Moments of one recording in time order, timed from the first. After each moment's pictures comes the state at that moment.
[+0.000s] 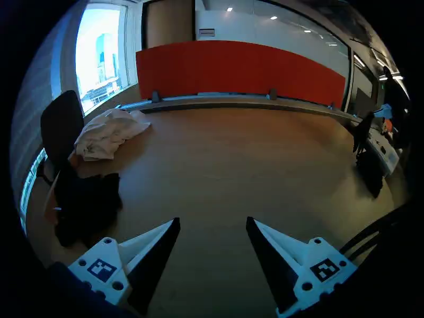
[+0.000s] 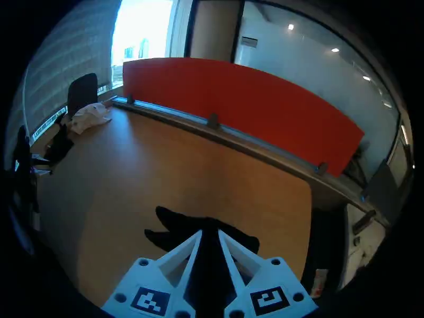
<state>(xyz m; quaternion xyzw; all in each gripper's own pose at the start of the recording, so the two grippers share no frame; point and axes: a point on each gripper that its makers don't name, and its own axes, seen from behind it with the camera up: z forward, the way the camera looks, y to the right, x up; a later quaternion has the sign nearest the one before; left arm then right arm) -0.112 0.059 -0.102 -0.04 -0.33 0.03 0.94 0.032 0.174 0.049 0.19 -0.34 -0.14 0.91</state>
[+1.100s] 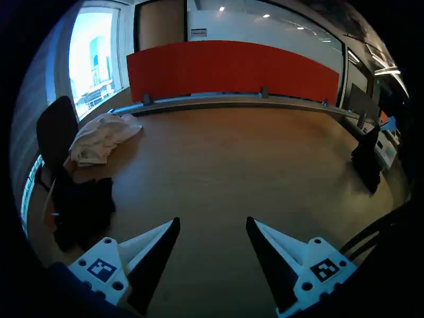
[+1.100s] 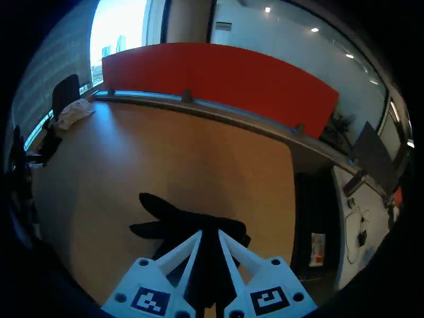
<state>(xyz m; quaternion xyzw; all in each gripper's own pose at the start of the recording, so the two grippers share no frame) -0.110 0.071 -0.101 -0.05 -0.33 0.04 0.94 0.001 0.252 -0.023 0.13 -0.39 -0.11 0.91</state>
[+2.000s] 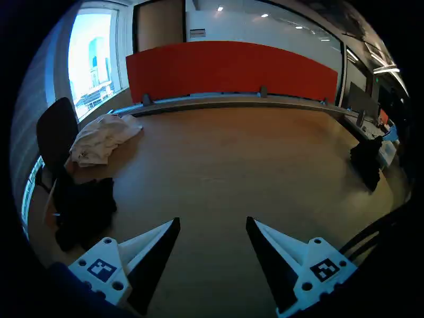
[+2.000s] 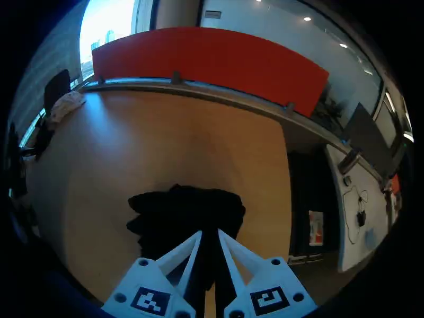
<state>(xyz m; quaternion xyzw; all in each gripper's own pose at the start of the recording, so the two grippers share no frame) -0.108 0.067 -0.107 -0.06 -0.33 0.05 0.94 -0.035 0.278 -0.066 0.09 -0.43 -0.11 0.89</state>
